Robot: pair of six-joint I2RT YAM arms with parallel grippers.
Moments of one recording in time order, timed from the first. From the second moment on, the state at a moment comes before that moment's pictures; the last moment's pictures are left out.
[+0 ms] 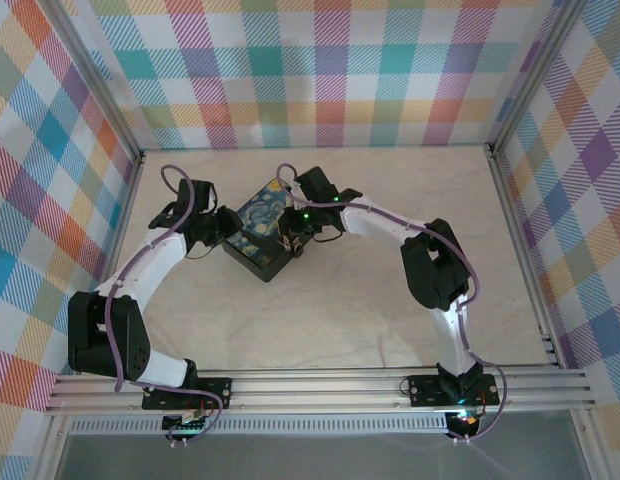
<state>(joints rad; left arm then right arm) -0.15 1.43 1.05 -0.51 0.21 -0.68 0.71 2.10 1.69 -0.46 -0.39 0.48</state>
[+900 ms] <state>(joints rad) -0.12 1.45 1.05 -0.54 0.21 -0.71 0.79 2.16 1.83 -0.57 -0.24 0.28</state>
